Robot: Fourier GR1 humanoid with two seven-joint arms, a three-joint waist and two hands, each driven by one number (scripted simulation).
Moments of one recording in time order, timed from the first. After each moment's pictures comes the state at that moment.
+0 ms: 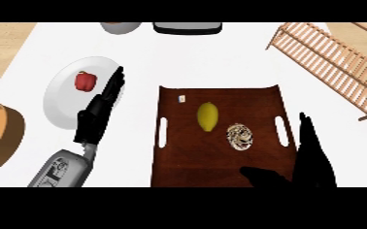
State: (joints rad) left arm -0.24 0.34 -0.37 -1.41 0.17 0.28 -0.01; right arm 0.13 -0.12 0.42 -2.06 0.99 -0.18 1.15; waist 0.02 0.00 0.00
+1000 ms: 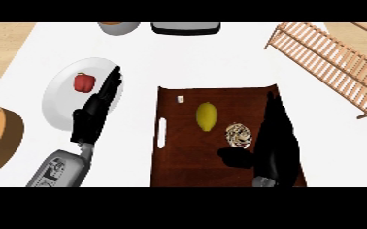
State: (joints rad) left arm -0.22 0.32 -0.32 -1.41 0.14 0.24 0.00; right arm -0.11 -0.01 0.47 -1.88 1.12 -0.07 1.24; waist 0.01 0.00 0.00
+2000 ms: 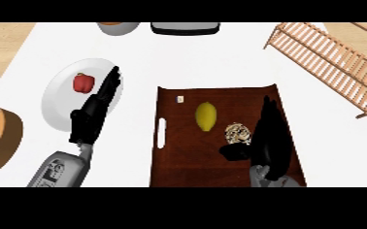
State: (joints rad) left arm -0.21 0.30 -0.28 -1.42 0.12 0.21 0.00; right arm -0.11 -0.01 0.41 -1.73 1.07 -0.11 1.21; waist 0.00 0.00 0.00
